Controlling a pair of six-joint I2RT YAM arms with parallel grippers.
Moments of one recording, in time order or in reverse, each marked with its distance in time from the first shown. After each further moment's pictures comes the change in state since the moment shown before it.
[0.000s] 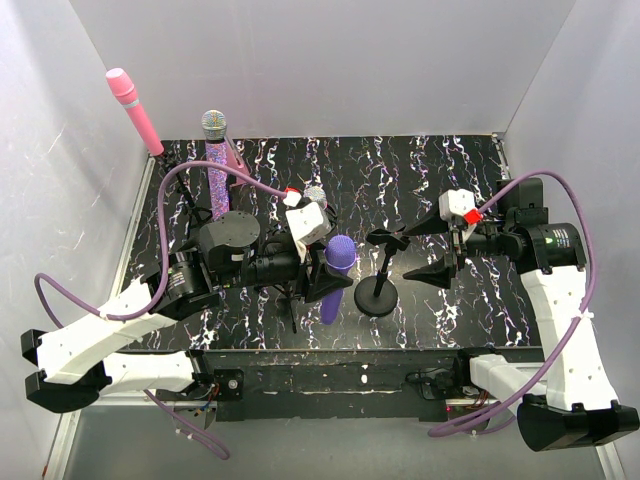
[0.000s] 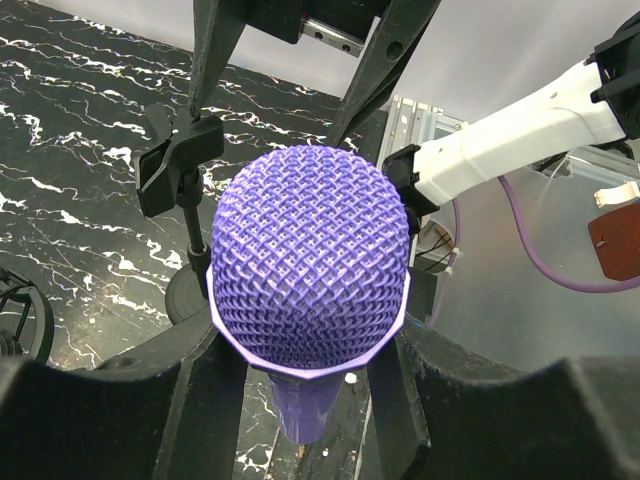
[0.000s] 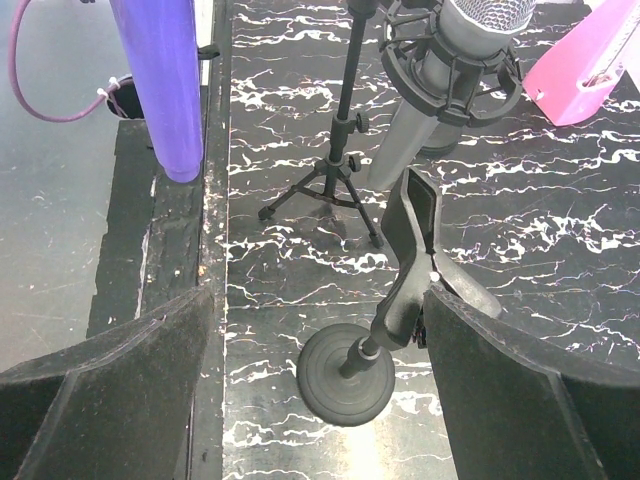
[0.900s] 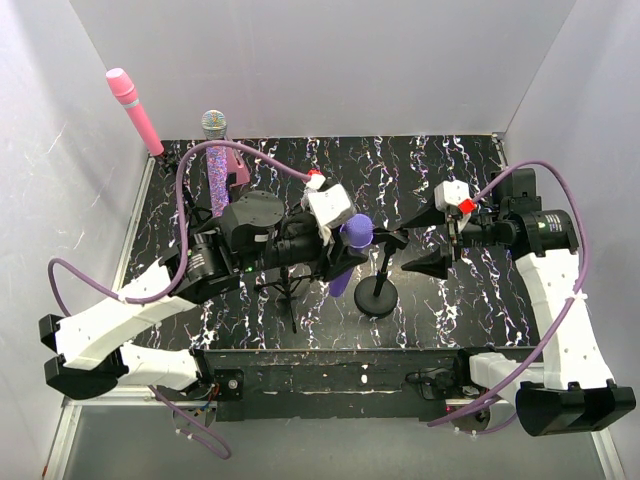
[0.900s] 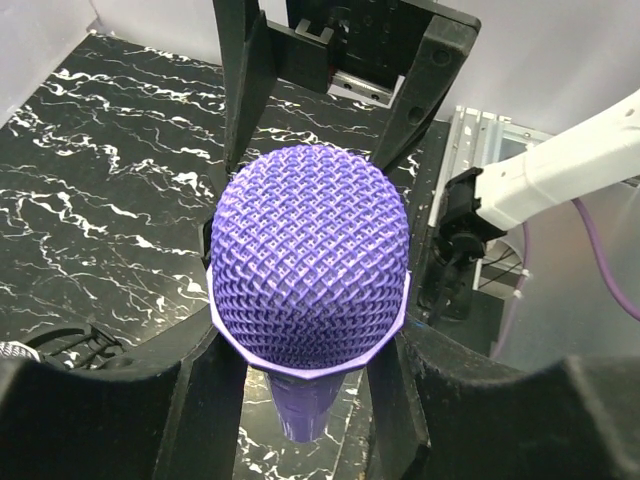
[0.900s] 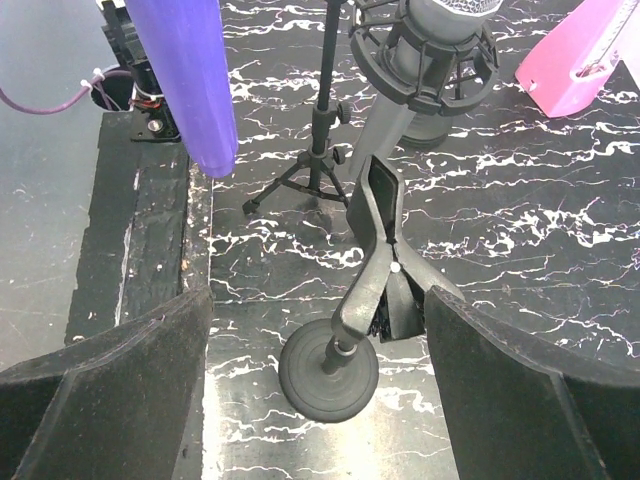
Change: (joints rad) left arm 0.000 0.141 0.167 -0.041 -0.089 0.105; right arm -0.006 0.071 0.019 0.004 0.006 -0.044
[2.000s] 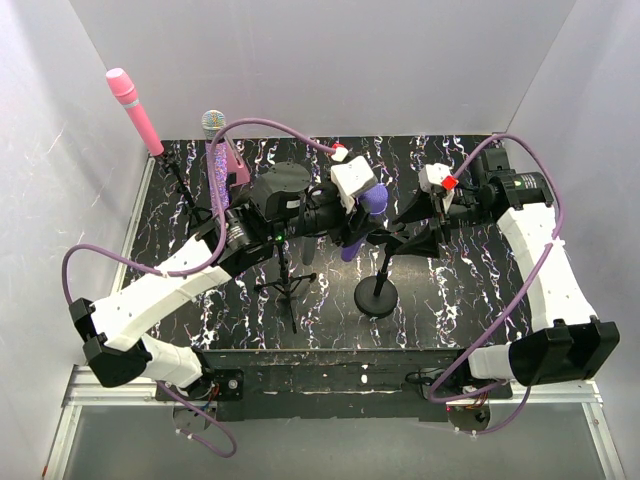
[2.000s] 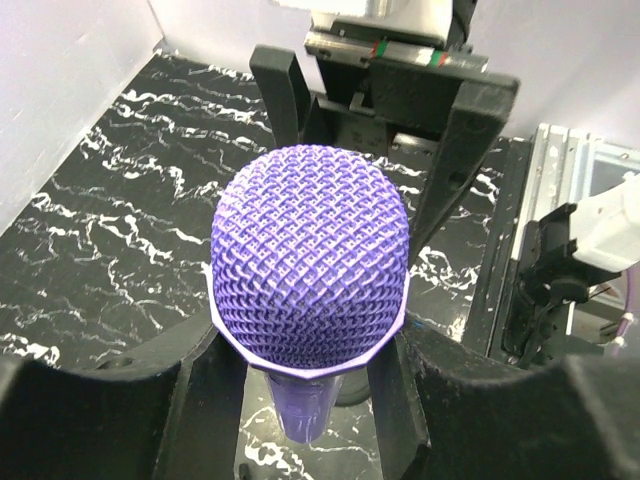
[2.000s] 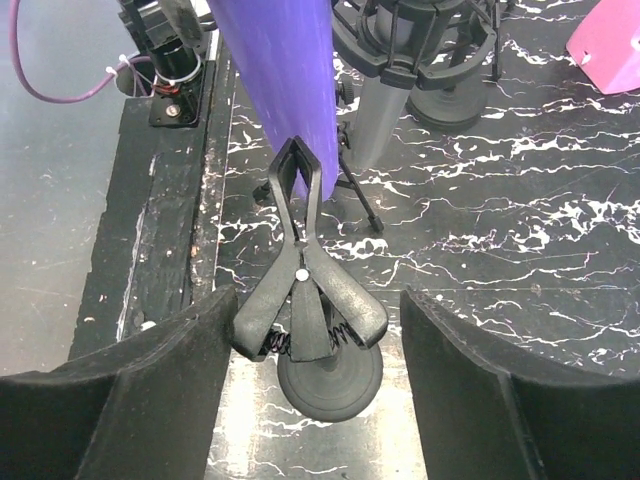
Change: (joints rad) left arm 0.127 0.178 0.066 0.111 0.033 0.108; right arm 0.022 0.249 0.127 -0.160 -0.003 -0.182
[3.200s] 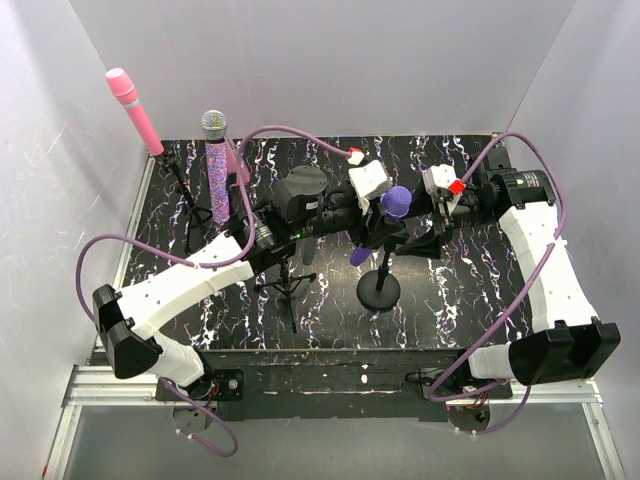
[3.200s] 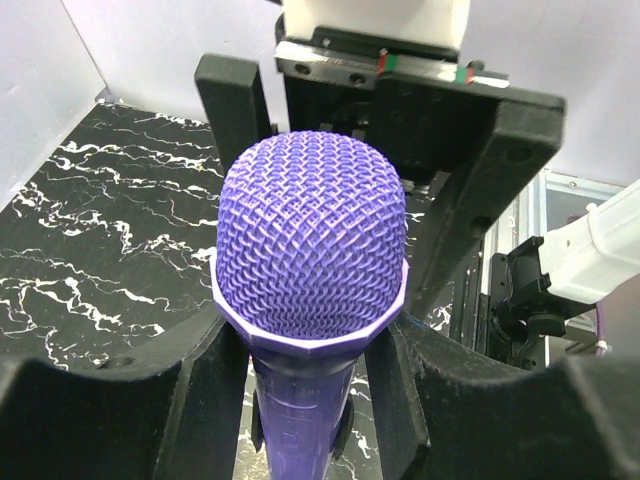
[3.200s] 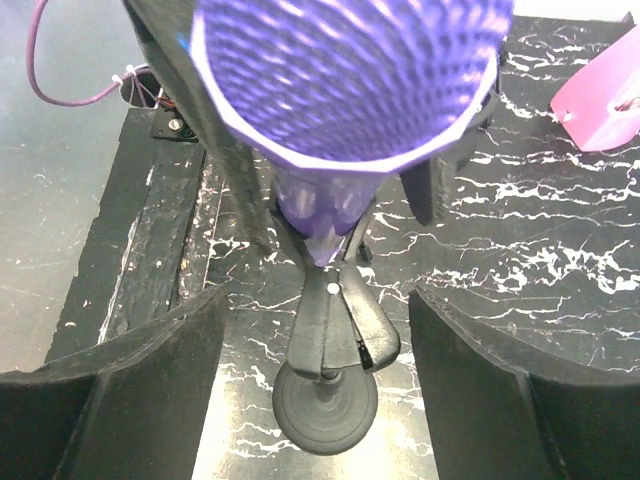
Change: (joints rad) left arm 0.015 0.082 -0.088 0.259 0.152 -0.047; right arm 0.005 0.018 0.038 -0.076 -0.056 -0.146
